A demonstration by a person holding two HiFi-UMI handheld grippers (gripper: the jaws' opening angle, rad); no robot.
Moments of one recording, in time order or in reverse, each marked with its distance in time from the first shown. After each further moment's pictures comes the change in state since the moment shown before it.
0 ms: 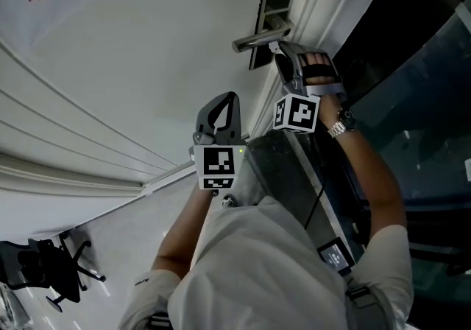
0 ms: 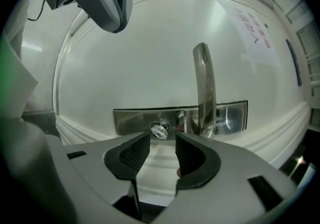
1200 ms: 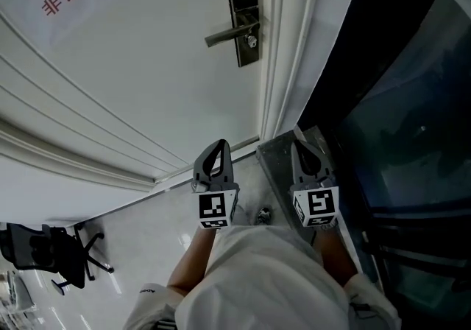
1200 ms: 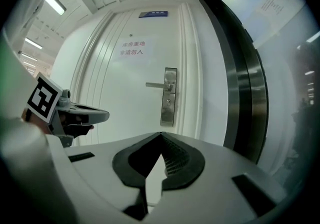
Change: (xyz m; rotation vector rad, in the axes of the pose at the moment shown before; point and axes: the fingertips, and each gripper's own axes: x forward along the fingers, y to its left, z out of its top) left arm -0.106 -0.084 -0.035 -0.048 0.059 0.146; right arm -0.233 0.103 -0.054 1.415 -0.236 0.150
